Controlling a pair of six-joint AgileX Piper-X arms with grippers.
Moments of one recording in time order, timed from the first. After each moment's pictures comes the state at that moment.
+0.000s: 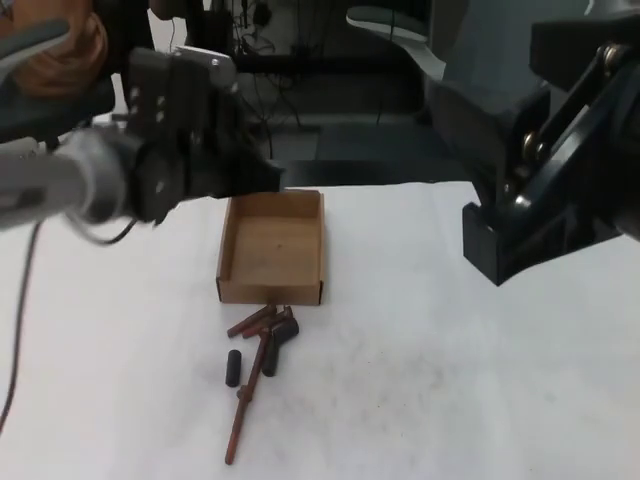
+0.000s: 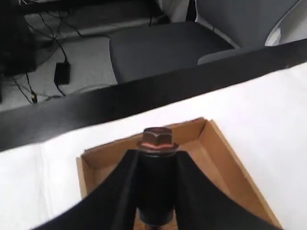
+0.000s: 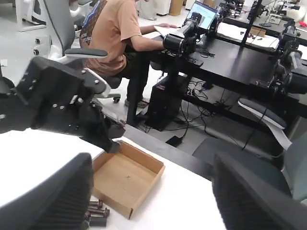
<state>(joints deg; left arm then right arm) -19.0 101.6 -64.7 1.2 4.7 2.1 63.6 47.5 -55.6 26.6 38.4 -2.1</state>
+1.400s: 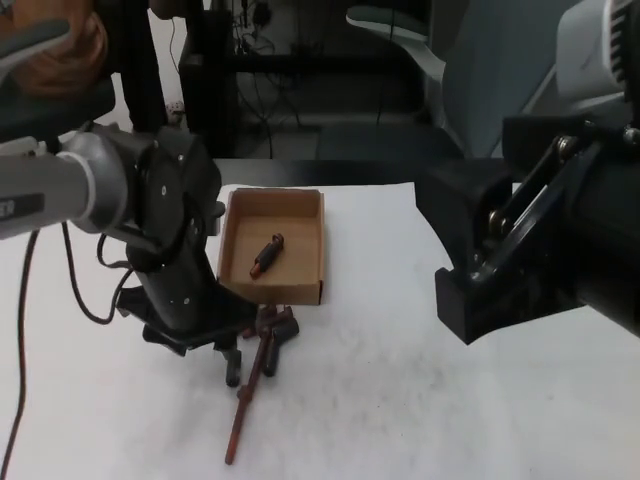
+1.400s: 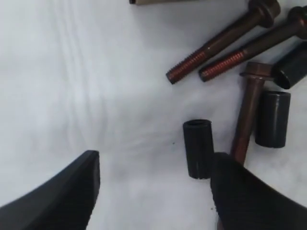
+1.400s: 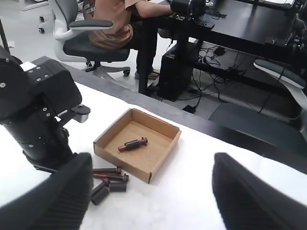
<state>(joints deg) -20.8 97.9 -60.8 44.8 1.3 -10.4 63.6 48.7 -53.0 30.7 36.9 7.6</state>
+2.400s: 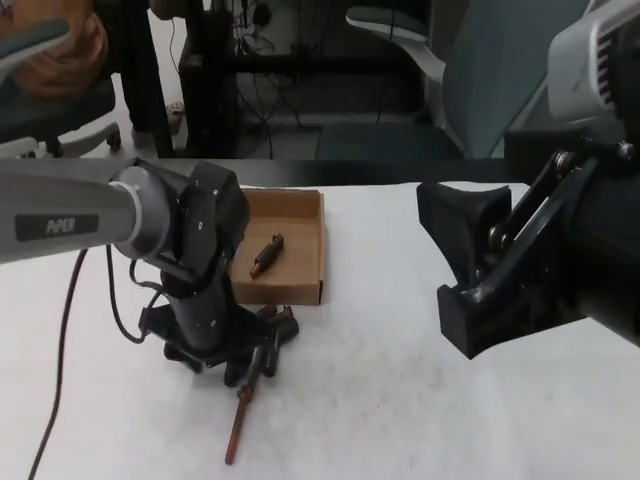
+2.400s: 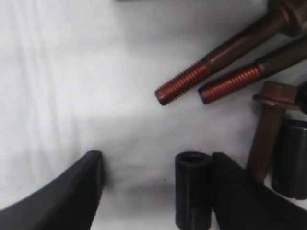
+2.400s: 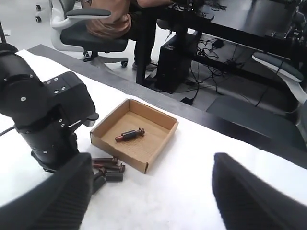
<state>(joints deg) -23.3 104.8 -61.1 40.4 -2.9 -15.3 63.6 48.7 -53.0 33.0 36.9 7.7</state>
